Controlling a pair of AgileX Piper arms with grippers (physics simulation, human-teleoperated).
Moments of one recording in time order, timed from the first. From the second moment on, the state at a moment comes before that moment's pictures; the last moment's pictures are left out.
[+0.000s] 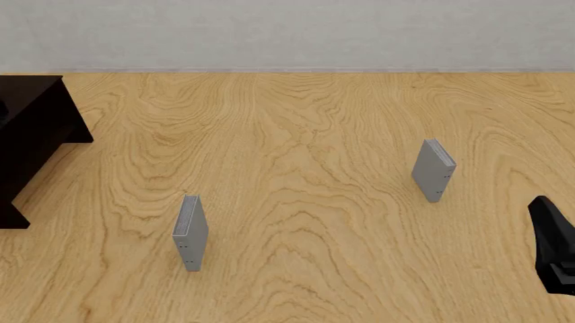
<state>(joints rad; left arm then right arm) 0.42 1.35 -0.77 -0.39 1.51 0.00 0.02 0.00 -0.02 0.00</state>
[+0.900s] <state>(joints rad) 0.24 1.12 -0.75 -0.27 1.48 0.00 0.02 0.00 -0.02 0.00</state>
